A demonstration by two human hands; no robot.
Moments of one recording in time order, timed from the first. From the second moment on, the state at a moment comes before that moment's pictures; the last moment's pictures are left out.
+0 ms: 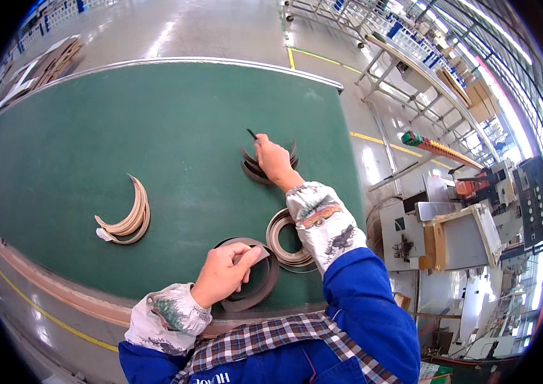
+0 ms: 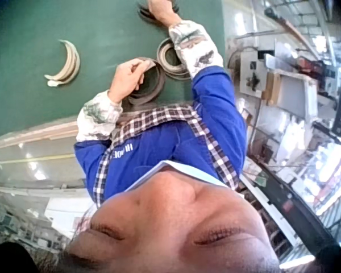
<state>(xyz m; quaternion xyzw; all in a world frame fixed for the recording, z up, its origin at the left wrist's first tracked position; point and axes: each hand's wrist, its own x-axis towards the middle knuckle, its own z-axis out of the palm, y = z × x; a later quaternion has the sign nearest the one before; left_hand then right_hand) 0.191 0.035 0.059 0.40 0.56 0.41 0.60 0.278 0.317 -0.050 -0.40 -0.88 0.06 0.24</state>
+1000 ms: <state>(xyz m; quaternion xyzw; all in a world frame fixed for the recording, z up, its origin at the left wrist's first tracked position) 0.217 0.042 -0.009 0.64 0.62 0.25 0.39 0.475 0.158 -0.026 -0.56 -0.74 0.25 0.29</state>
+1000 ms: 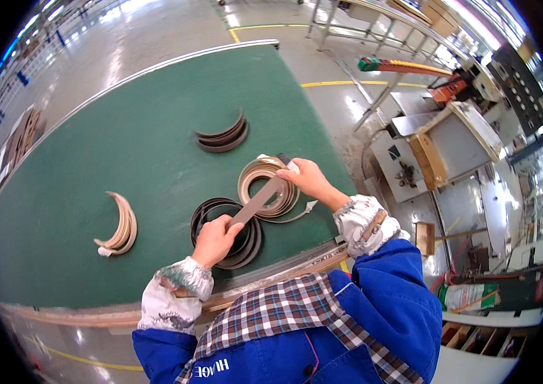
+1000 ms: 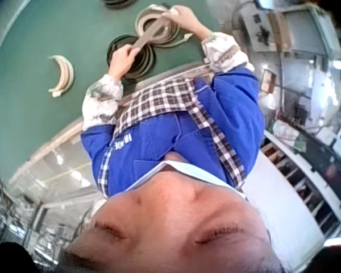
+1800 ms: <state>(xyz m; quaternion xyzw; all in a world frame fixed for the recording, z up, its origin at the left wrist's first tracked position) 0.230 0.038 -0.007 0.56 0.61 0.29 0.47 0.402 0.050 0.010 -0.47 -0.85 0.21 0.09</state>
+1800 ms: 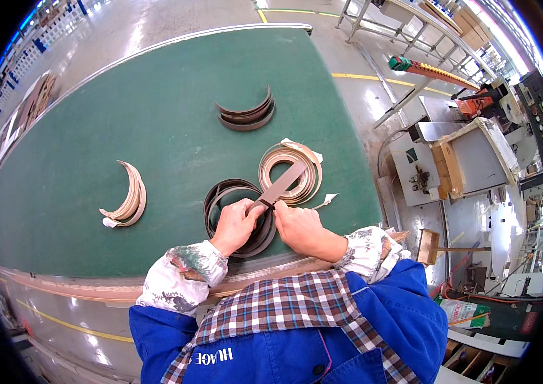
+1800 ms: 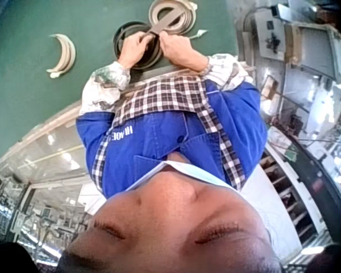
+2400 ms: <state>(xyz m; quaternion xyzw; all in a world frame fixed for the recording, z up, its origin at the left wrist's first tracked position) 0.223 0.024 0.042 0.57 0.47 0.38 0.55 0.408 0.116 0.053 -0.33 -0.83 0.12 0.43</state>
